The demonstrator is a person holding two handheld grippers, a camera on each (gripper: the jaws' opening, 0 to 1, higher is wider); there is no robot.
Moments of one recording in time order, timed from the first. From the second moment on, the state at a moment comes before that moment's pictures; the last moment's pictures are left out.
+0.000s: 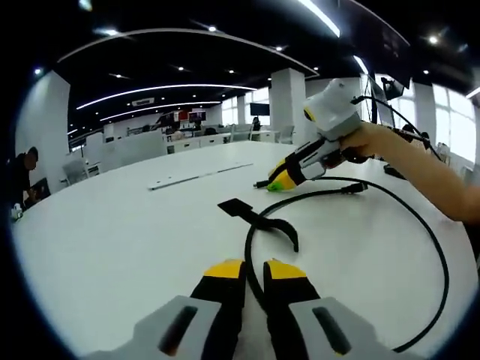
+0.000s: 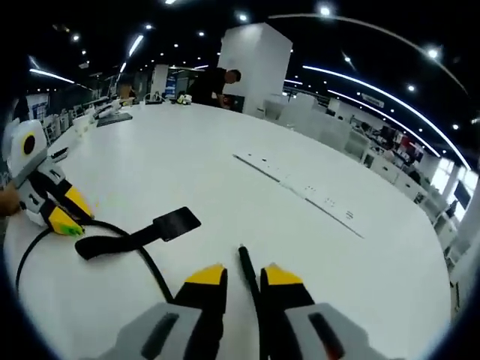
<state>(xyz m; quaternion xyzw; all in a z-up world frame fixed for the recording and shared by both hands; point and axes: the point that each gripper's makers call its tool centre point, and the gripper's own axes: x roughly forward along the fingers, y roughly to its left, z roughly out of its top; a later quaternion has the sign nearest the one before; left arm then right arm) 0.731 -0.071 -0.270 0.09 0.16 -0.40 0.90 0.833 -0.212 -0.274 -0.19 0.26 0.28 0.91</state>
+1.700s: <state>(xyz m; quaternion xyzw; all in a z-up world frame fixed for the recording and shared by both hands) 0.733 -0.071 -0.271 0.09 0.15 -0.40 0.90 0.835 -0.159 -0.199 -0.27 0.19 0.29 0.90</state>
